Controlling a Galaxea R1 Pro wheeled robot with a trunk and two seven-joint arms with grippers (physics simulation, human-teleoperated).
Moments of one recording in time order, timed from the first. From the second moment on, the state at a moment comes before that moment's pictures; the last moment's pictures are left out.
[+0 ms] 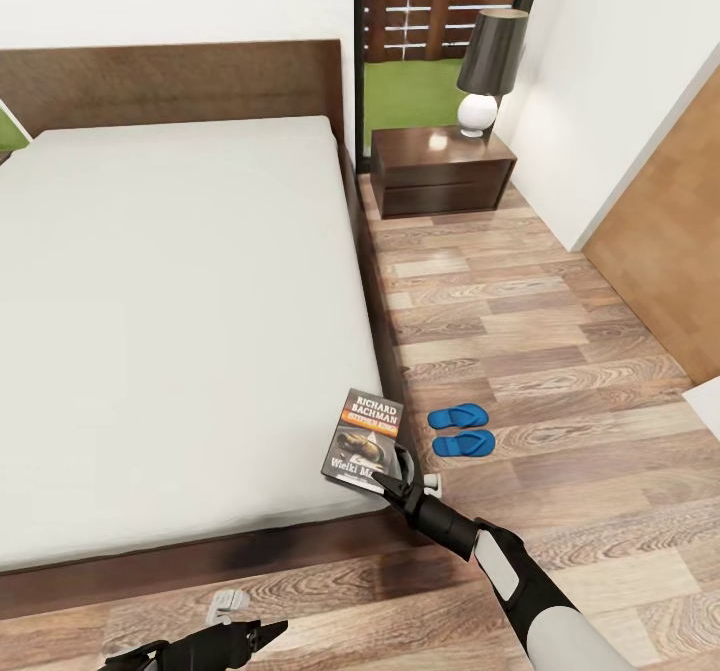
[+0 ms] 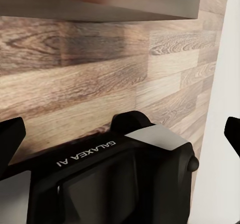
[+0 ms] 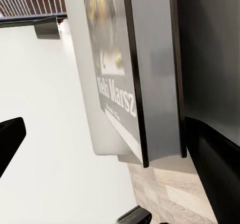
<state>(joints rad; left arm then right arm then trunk) -0.50 0.16 -0.17 -0.12 0.39 0.03 -0.97 -0.59 0.06 -0.10 -0.51 -0.53 0.50 0.99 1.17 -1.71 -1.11</state>
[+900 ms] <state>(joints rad) -0.50 0.16 -0.17 -0.12 0.39 0.03 -0.97 -0.59 0.06 -0.10 -0.51 -0.53 0.50 0.99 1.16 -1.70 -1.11</state>
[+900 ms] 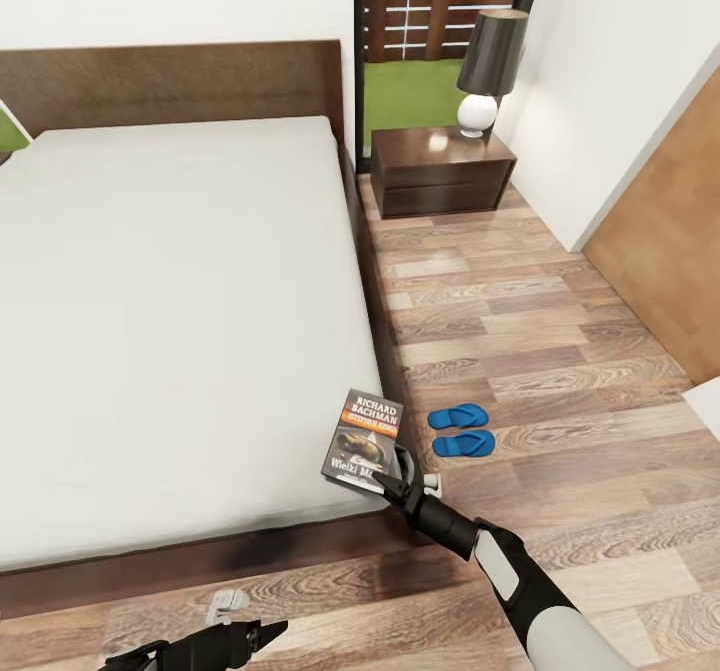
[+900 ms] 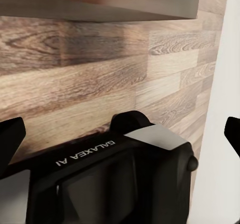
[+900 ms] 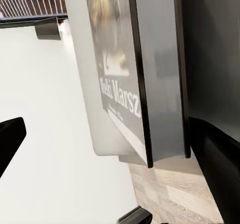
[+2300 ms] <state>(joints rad) -0.50 0.16 -0.17 -0.12 0.39 0.03 -0.97 -0.59 0.06 -0.10 -0.51 -0.53 0.50 0.99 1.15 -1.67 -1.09</state>
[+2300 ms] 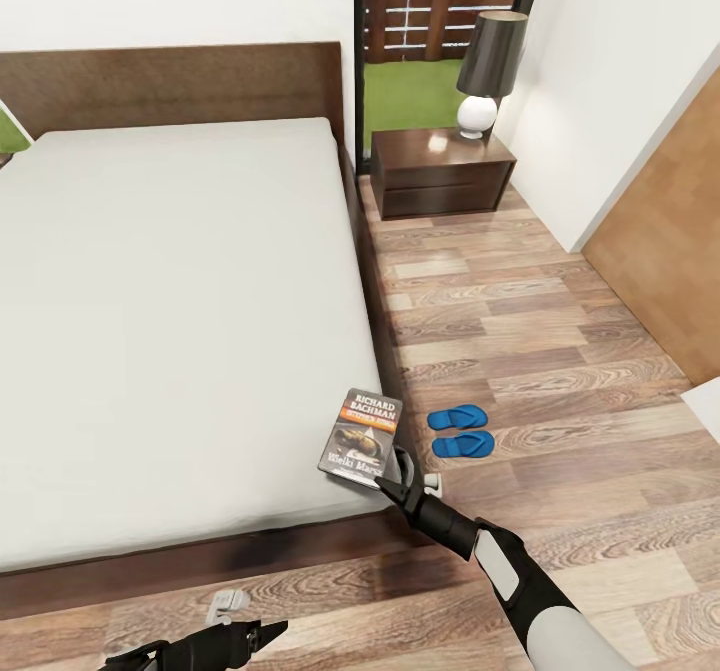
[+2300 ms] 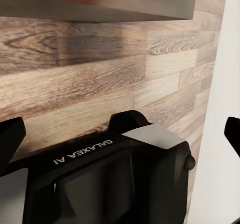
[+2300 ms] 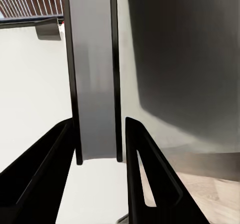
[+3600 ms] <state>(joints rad) -0.50 0.16 -0.17 -0.12 0.39 0.03 -0.97 -0.59 0.06 -0.10 -0.51 -0.53 0.50 0.99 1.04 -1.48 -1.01</state>
